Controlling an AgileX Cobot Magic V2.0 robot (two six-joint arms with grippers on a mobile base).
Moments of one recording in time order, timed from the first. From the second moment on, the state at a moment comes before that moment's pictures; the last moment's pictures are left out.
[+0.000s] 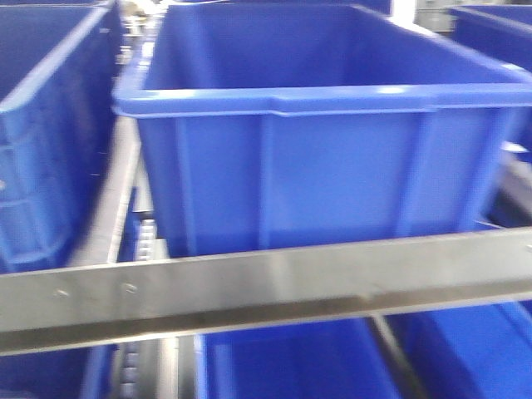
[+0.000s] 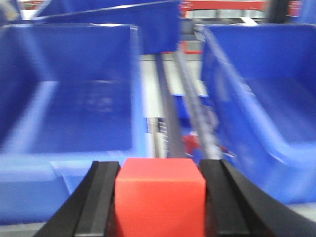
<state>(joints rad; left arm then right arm) -0.02 -0.01 0.01 0.00 0.00 -0.03 0.07 0.37 -0.51 -0.03 0.32 0.07</state>
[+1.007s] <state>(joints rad) -0.02 -0.01 0.01 0.00 0.00 -0.03 0.07 0.37 -0.51 -0.03 0.32 0.07</state>
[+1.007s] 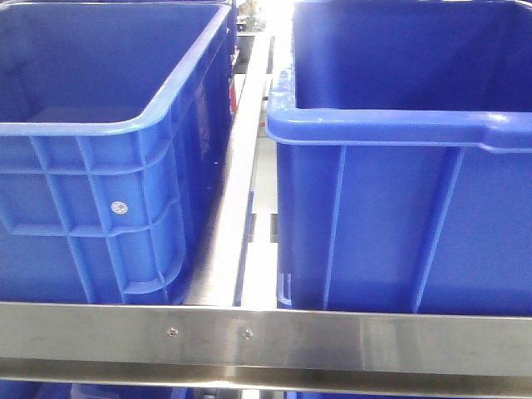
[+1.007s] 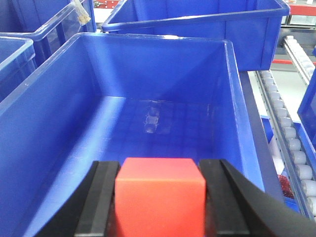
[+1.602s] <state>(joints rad) -0.02 -0.01 0.01 0.00 0.00 -0.03 0.07 0.37 -0.51 -0.03 0.32 0.07</state>
